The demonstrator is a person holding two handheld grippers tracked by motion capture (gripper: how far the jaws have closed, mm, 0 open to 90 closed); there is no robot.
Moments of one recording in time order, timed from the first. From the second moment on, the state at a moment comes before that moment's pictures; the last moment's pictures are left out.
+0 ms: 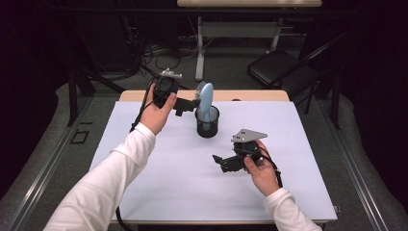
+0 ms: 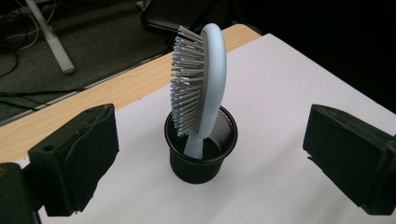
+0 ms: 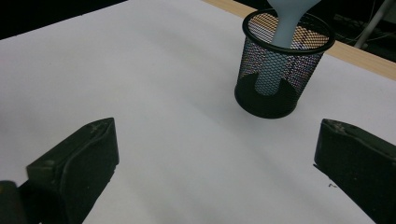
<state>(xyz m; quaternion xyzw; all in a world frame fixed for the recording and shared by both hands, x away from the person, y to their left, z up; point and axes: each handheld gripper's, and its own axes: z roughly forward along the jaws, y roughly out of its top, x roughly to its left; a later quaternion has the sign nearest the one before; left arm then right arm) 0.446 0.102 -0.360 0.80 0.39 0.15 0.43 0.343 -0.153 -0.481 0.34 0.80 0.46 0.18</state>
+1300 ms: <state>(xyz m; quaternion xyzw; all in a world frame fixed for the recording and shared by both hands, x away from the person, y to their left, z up) 0.398 0.141 -0.375 0.80 0.36 0.14 0.45 0.344 -0.154 -0.476 0.34 0.80 0.46 0.19</state>
